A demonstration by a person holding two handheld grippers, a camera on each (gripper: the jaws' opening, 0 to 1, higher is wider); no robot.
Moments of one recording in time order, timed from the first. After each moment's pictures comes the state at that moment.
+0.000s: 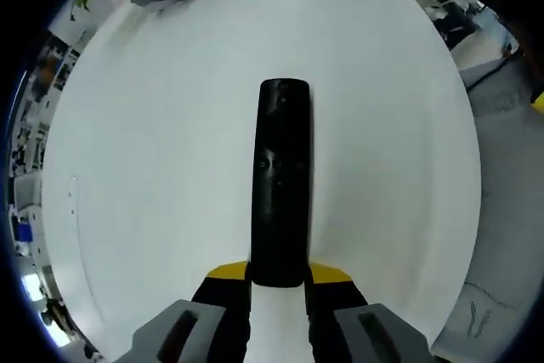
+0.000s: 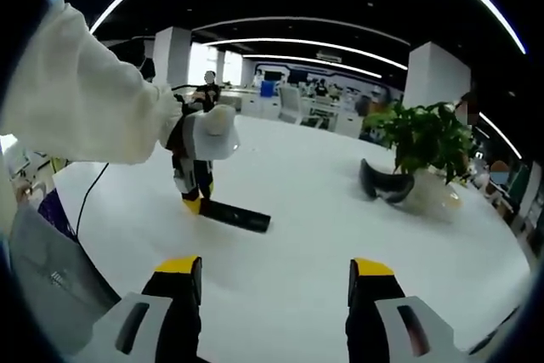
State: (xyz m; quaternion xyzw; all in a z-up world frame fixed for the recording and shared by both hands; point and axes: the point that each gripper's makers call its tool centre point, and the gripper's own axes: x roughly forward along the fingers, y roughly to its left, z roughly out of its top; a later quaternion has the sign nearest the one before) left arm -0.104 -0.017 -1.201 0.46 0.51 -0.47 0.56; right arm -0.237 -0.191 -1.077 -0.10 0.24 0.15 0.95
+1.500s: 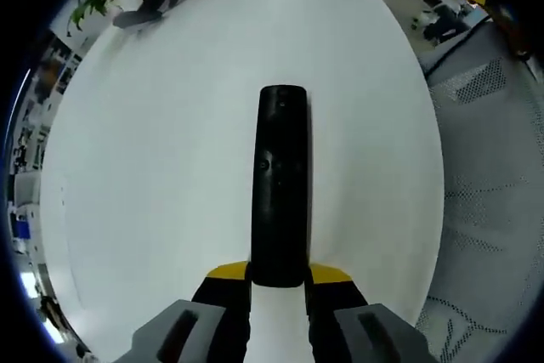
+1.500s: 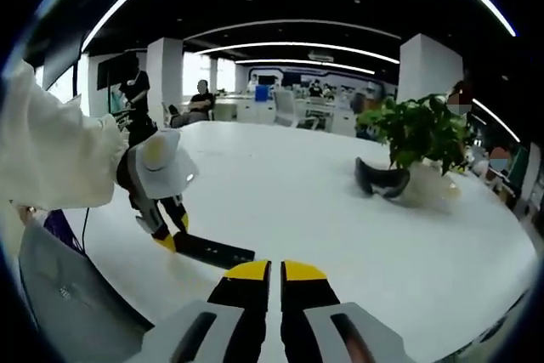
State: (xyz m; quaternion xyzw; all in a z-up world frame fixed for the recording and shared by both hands) left arm -0.192 -0.021 -1.200 0.44 0.49 -0.49 0.58; right arm -0.243 -0.198 -1.067 -0.06 0.24 0.15 0.96
